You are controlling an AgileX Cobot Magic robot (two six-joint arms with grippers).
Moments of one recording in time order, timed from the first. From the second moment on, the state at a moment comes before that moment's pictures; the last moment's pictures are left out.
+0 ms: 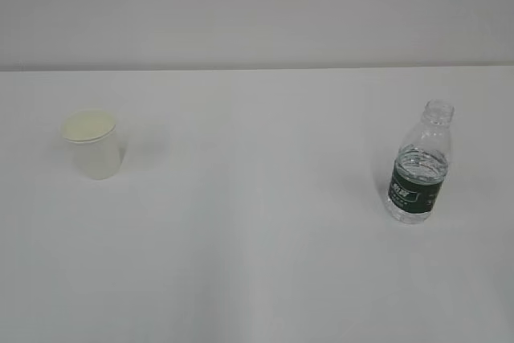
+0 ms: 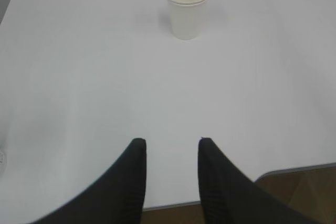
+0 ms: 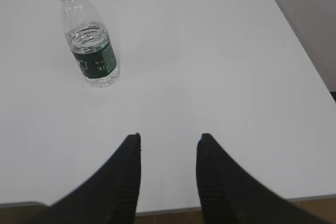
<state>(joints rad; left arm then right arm) 0.01 0.01 -0.54 -0.10 1.13 0.08 -0.02 -0.02 -0.51 -0.07 1.14 0.04</state>
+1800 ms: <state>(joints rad) 0.00 0.01 -0.54 -0.10 1.11 0.08 -0.02 -0.02 -0.51 -0.07 1.14 0.04</state>
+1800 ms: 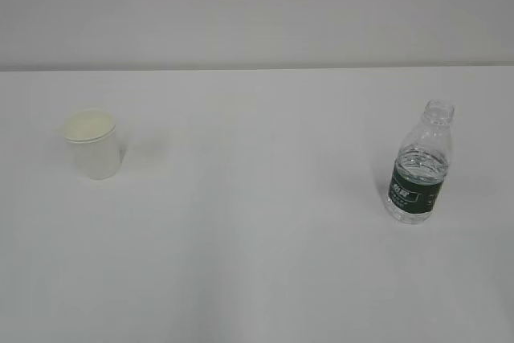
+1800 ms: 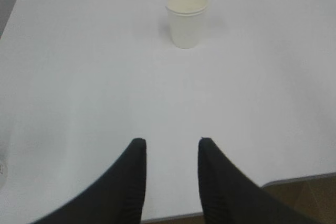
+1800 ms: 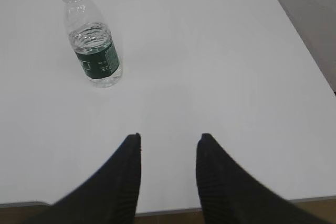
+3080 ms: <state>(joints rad) -0.01 0.25 -0.56 -0.16 0.54 0.11 -0.02 0.16 -0.52 0.02 0.51 -0.08</state>
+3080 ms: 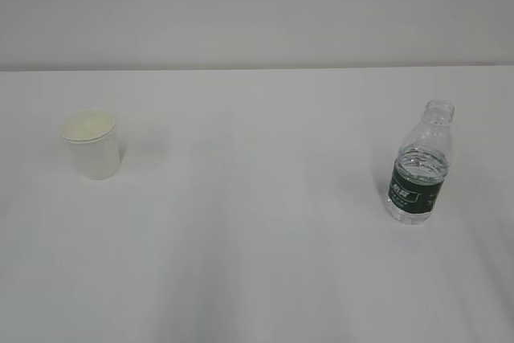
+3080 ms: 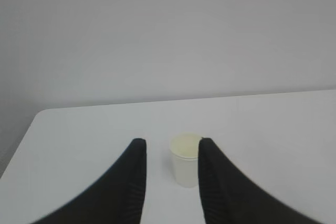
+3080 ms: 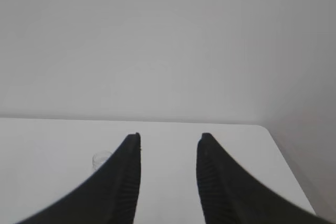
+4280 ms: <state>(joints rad) -0.03 0.39 -0.53 -0.20 0.25 0.11 -0.02 0.27 -0.52 0.05 0.35 -0.17</state>
